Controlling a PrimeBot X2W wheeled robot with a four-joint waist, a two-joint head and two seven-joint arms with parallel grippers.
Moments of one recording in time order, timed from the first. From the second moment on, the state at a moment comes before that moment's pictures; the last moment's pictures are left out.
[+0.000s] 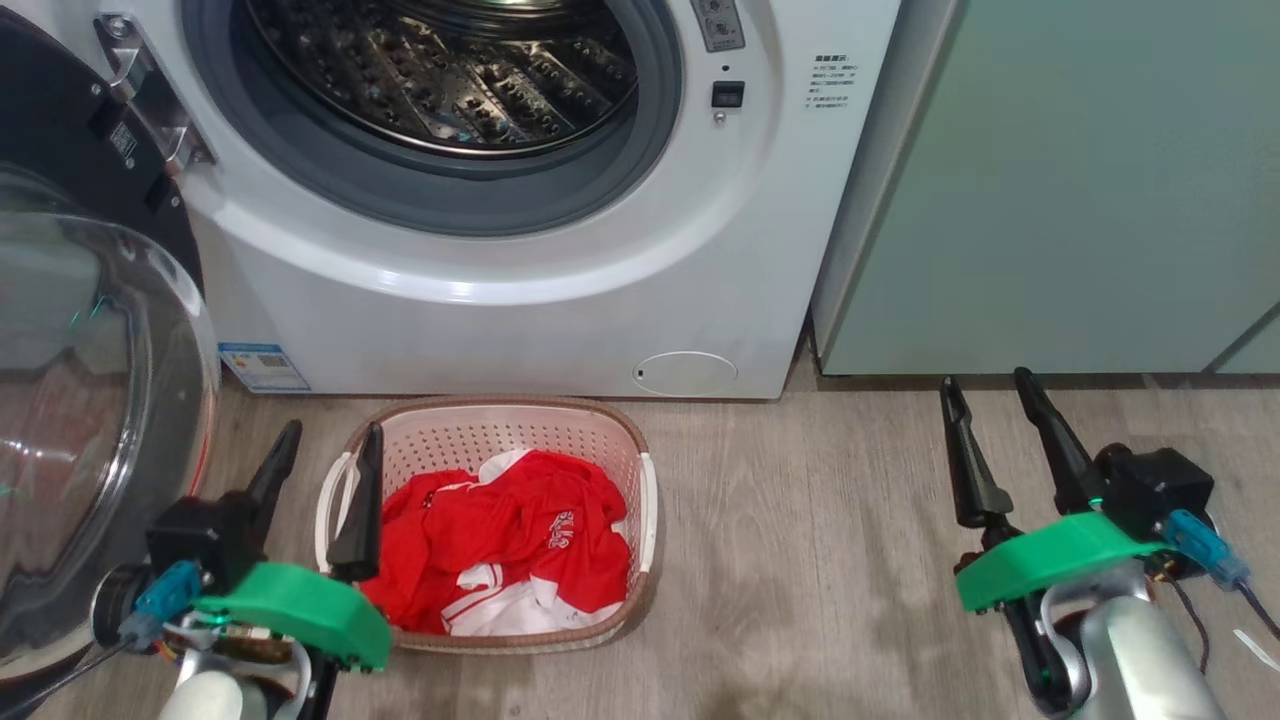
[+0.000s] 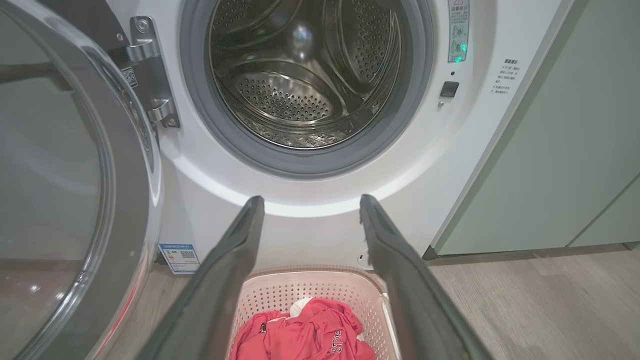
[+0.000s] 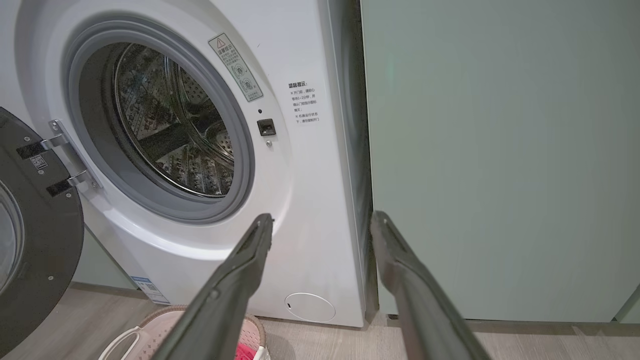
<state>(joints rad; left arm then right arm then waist) 0.00 0.23 -0.17 0.00 -0.35 0.06 -0.12 -0.11 -0.05 0.01 0.26 0.23 0.13 -0.25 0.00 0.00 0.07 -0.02</state>
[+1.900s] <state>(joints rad) -0.92 0.24 -0.40 1.13 -0.52 -0.13 -0.06 -0.42 -0.05 0.13 0.01 0.23 0.13 -0.26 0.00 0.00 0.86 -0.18</state>
